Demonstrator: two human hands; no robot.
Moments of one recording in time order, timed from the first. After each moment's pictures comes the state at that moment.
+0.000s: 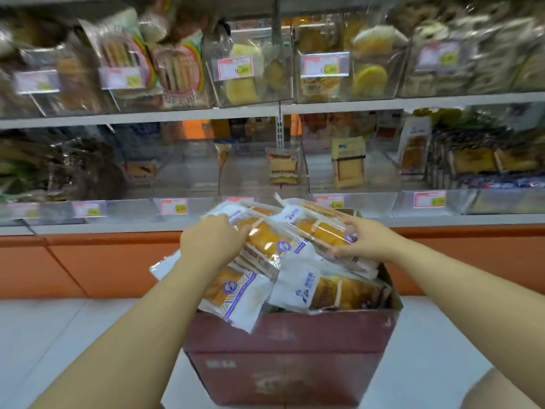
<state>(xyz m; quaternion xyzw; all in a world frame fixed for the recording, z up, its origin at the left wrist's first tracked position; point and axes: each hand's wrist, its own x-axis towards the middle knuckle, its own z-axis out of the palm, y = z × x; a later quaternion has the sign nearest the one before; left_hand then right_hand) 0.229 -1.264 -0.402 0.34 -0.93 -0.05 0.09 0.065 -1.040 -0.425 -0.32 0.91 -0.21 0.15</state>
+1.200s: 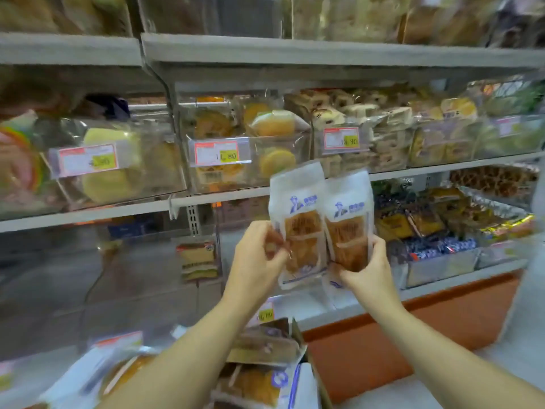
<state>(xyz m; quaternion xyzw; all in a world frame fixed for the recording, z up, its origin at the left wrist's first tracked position) -0.014 -1.180 -0.365 -0.07 -0.84 -0.40 0.36 -0.088 -0.992 -0.423 -0.12 0.78 -0.60 -0.17</state>
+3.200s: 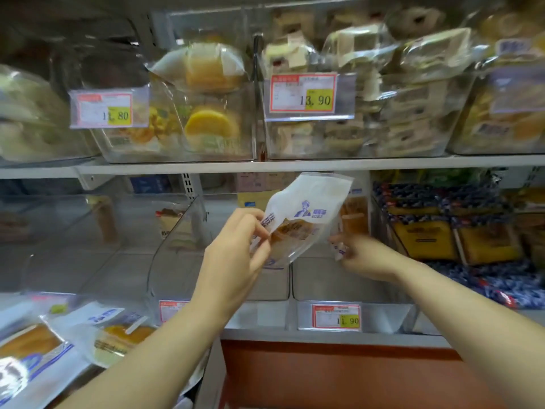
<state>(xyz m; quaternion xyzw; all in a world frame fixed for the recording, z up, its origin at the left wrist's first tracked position) -0.136 -1.092 -0.401 0.03 -0.87 -0.23 0.44 -0.332 -0.928 -0.437 -0.39 0.88 -0.22 0.13</state>
